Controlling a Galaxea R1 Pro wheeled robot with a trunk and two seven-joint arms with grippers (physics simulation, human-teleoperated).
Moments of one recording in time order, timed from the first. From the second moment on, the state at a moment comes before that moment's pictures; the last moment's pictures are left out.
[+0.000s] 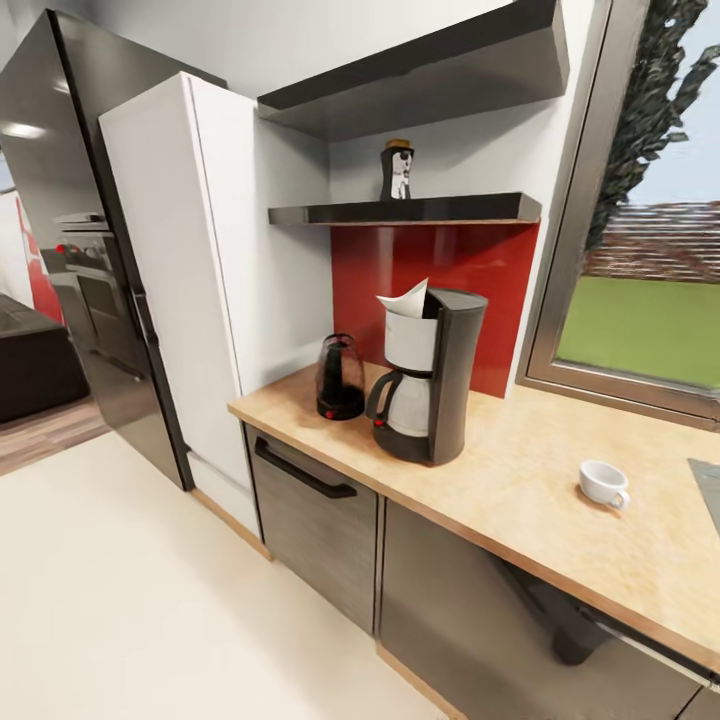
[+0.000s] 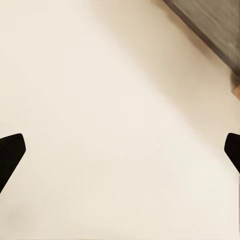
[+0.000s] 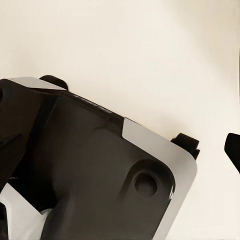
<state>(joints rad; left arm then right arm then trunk) 0.03 -0.05 0.33 -0.69 0.00 -0.13 -0.06 -0.21 -0.30 -0.20 -0.12 0.33 -0.08 0.90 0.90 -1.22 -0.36</state>
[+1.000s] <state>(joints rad) 0.03 -0.05 0.33 -0.69 0.00 -0.12 -0.06 -0.21 -0.30 -0.20 -0.12 0.33 -0.08 0.90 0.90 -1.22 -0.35</state>
